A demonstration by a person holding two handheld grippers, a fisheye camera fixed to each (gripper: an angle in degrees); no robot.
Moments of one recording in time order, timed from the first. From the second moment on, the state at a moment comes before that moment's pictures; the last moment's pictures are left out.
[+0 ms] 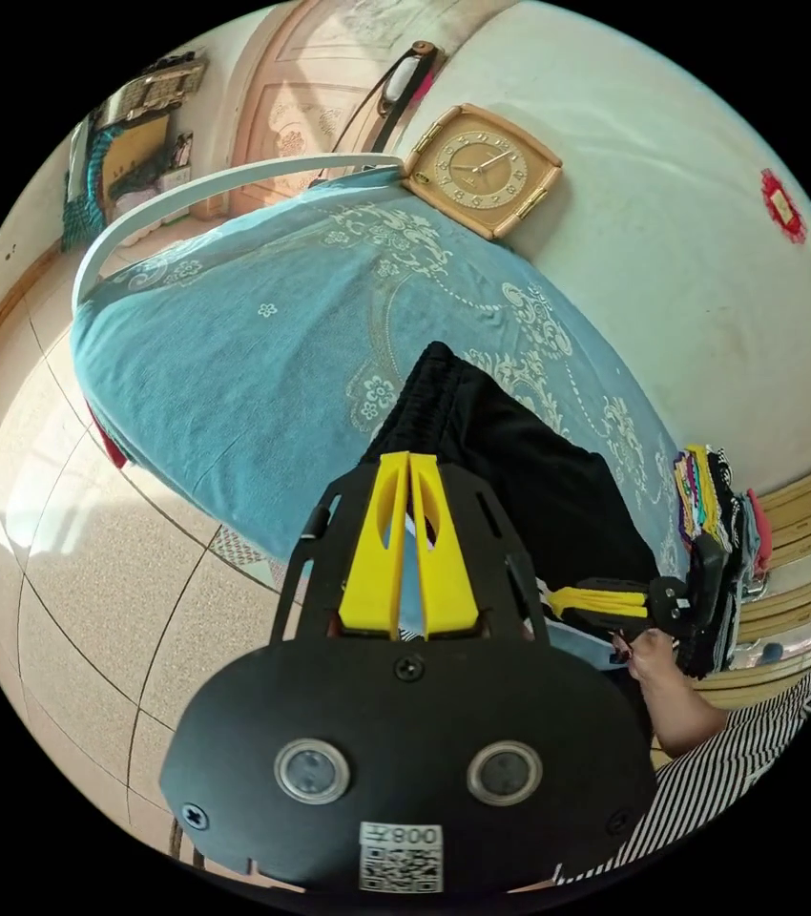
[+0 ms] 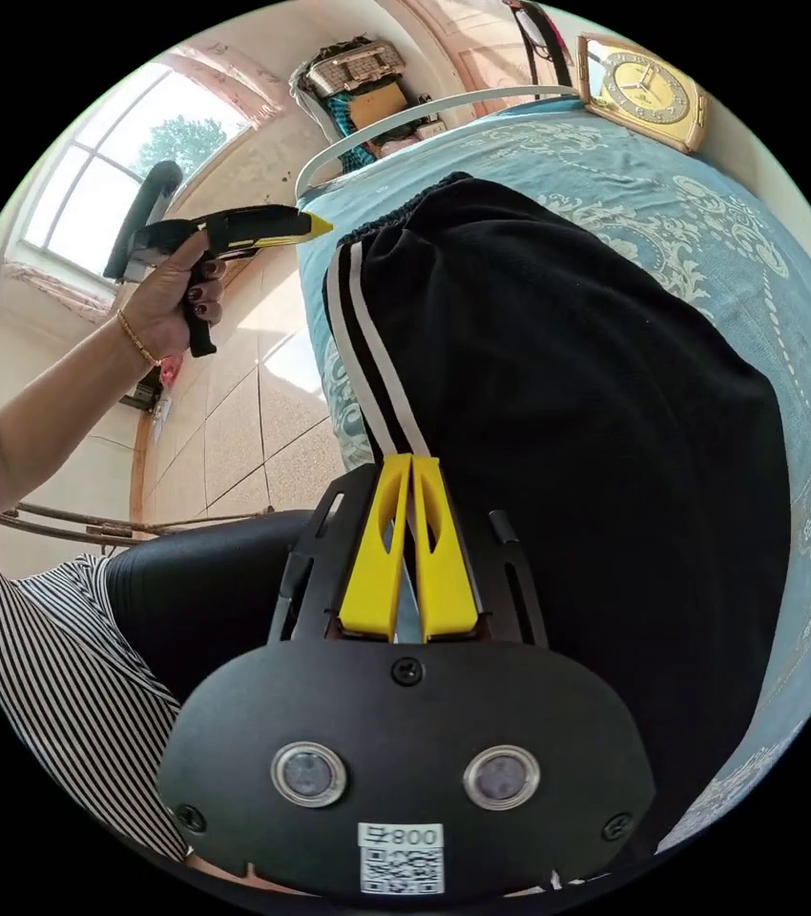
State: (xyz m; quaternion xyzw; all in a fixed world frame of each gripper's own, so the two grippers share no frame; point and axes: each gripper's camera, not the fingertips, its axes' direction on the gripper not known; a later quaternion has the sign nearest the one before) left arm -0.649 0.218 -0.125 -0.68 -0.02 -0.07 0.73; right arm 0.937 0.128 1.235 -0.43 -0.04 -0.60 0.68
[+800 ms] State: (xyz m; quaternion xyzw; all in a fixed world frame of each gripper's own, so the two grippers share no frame) left arm -0.306 0.479 -0.233 -0.78 0.34 0.21 0.48; right arm 1.241 -0.015 0.989 -0.25 0.15 -0.28 0.92
